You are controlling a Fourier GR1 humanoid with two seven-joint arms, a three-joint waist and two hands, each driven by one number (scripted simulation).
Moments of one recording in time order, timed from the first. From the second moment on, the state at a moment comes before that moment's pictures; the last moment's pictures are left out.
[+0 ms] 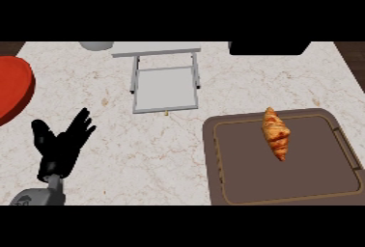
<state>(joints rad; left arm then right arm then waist) -0.06 0.27 -0.03 -1.39 0.23 0.09 0.25 -0.01 -0.83 -0.27 -1.93 -0.27 0.23 0.63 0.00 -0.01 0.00</state>
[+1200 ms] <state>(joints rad) -0.06 0.26 -0.01 -1.40 0.22 0.07 0.27 -0.42 -0.73 0.23 -1.78 0.08 0.12 1.10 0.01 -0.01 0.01</state>
